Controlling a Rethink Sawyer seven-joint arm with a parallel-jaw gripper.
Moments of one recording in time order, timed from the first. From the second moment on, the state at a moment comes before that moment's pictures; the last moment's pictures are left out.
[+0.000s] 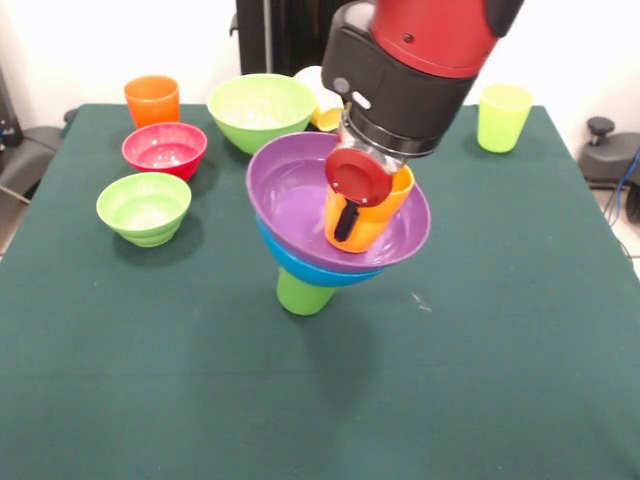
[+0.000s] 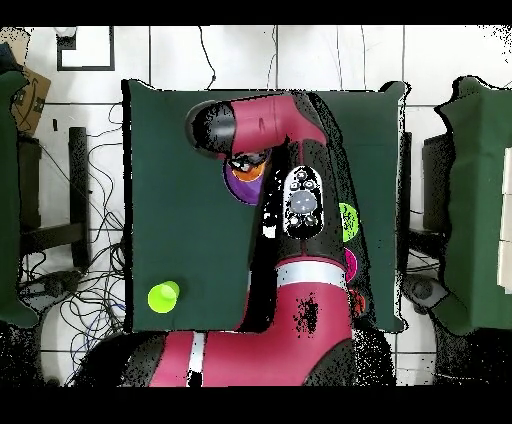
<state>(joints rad) -0.15 -0.46 0.08 1.09 -0.37 1.04 0.74</state>
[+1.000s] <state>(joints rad) 0.05 -0.30 -0.02 0.88 -0.37 1.27 0.74</state>
